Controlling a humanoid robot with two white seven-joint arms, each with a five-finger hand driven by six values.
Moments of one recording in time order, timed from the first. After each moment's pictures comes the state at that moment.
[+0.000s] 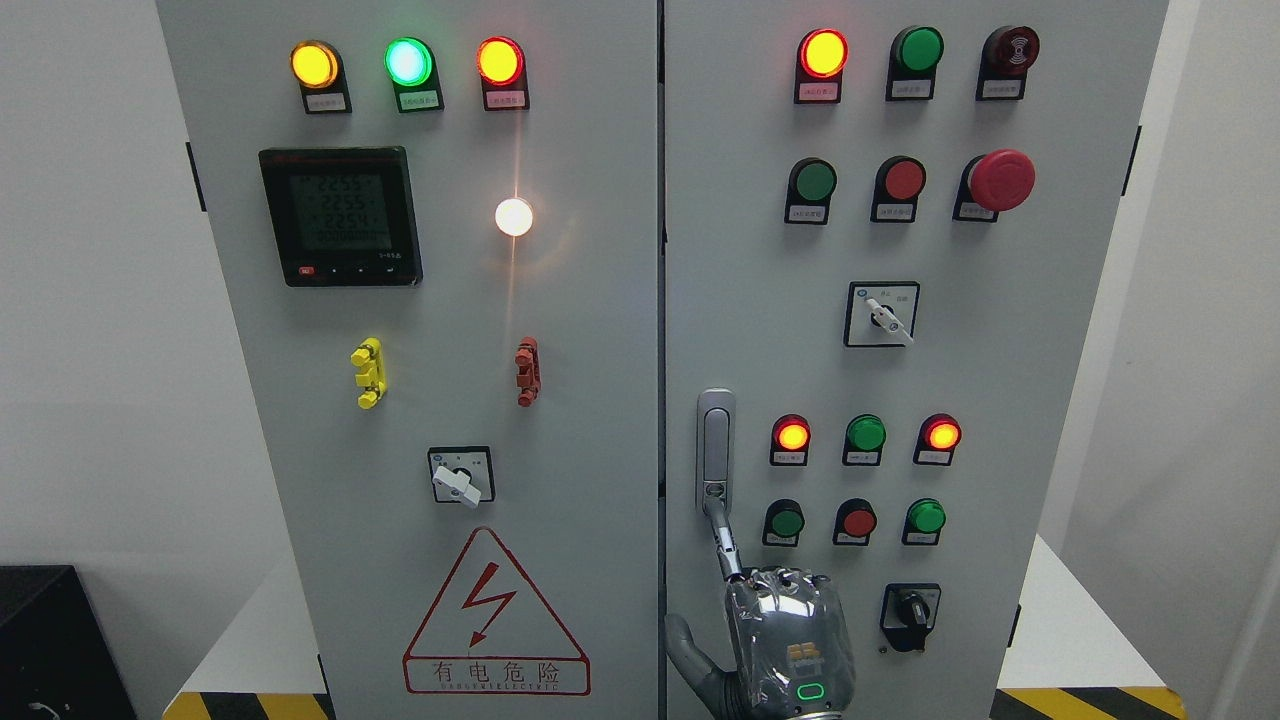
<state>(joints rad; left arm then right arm) 0.00 -0.11 -0.13 0.00 0.16 -0.11 0.00 -0.28 0.14 0.31 -1.65 1.55 0.18 -0.13</state>
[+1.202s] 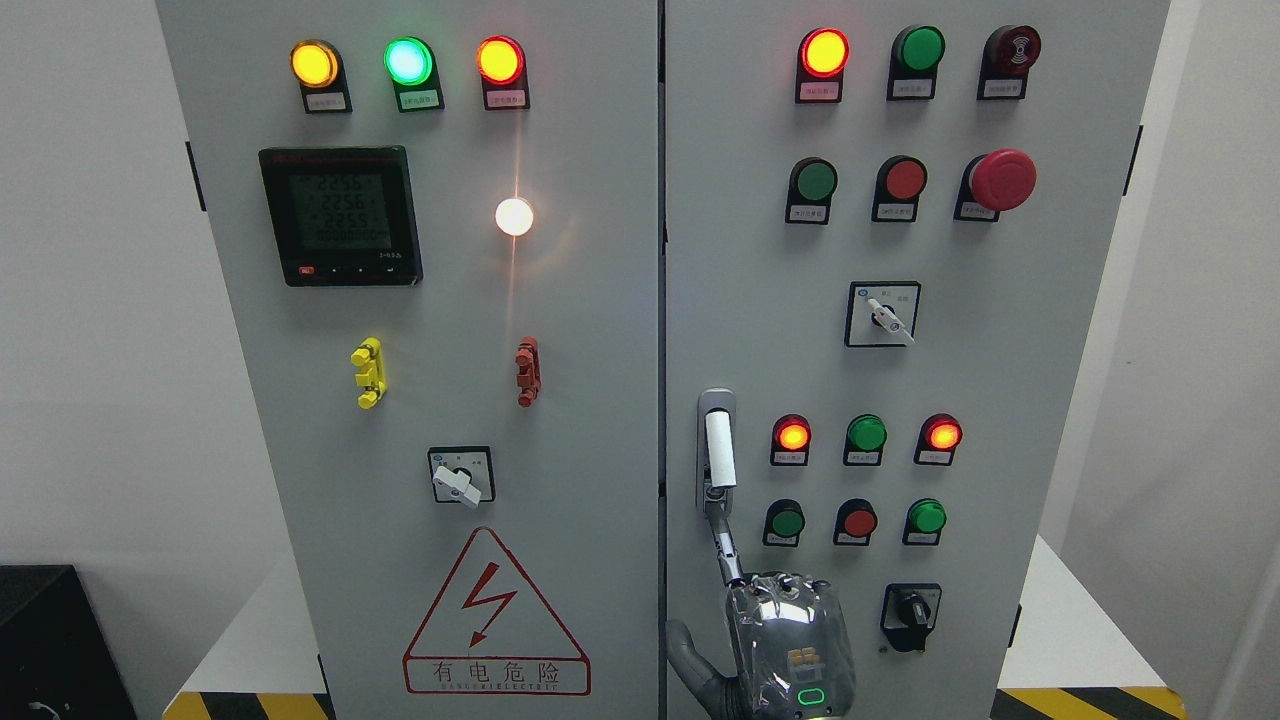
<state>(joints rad) 0.00 -0.11 -0.13 0.00 0.16 -0.11 0.00 -0.27 0.14 0.32 -1.65 1.55 0.18 -0.13</state>
